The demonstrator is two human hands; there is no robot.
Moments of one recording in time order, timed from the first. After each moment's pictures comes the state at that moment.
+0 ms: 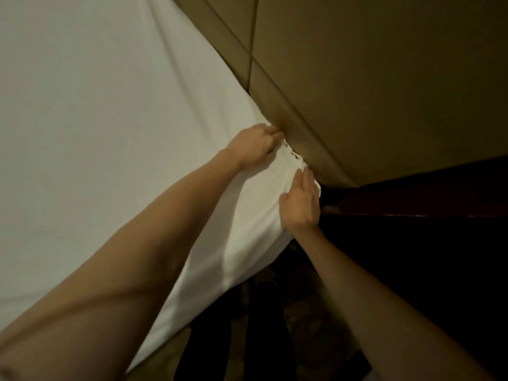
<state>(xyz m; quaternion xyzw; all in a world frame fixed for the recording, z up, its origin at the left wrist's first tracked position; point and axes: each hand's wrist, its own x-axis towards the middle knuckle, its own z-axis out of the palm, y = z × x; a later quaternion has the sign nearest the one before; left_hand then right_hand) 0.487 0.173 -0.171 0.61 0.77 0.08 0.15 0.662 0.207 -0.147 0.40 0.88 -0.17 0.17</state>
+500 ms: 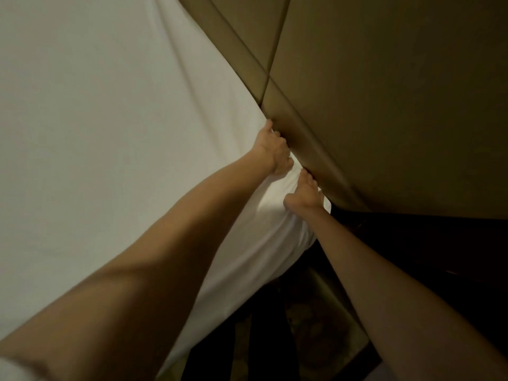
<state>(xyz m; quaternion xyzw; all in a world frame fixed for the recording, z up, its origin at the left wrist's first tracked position) 0.471 0.209 -0.158 0.58 0.76 -0.22 0.19 0.603 0.239 -0.157 0.45 0.79 -0.29 0.30</state>
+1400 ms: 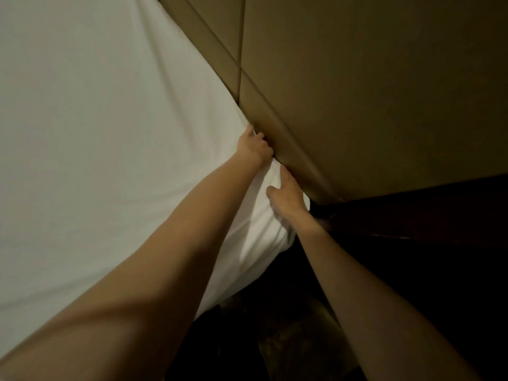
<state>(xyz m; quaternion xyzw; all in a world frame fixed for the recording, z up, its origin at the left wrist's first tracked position) 0.493 0.227 -0.180 0.54 0.78 -0.26 0.18 0.629 0.249 -0.165 0.42 0.78 -0.43 0.16</state>
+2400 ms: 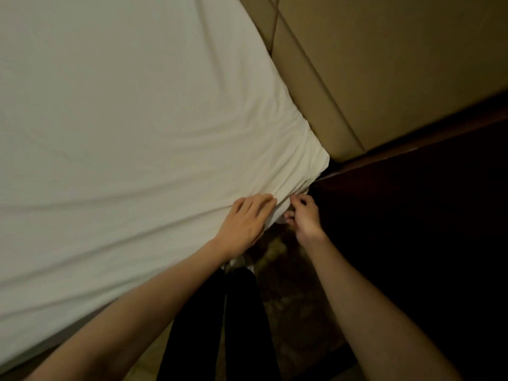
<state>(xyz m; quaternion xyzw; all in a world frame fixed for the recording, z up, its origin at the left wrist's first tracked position) 0.707 0.030 -0.190 0.51 0.85 0.08 0.09 0.750 0.184 -0.188 0.60 0.46 -0.65 0.06</state>
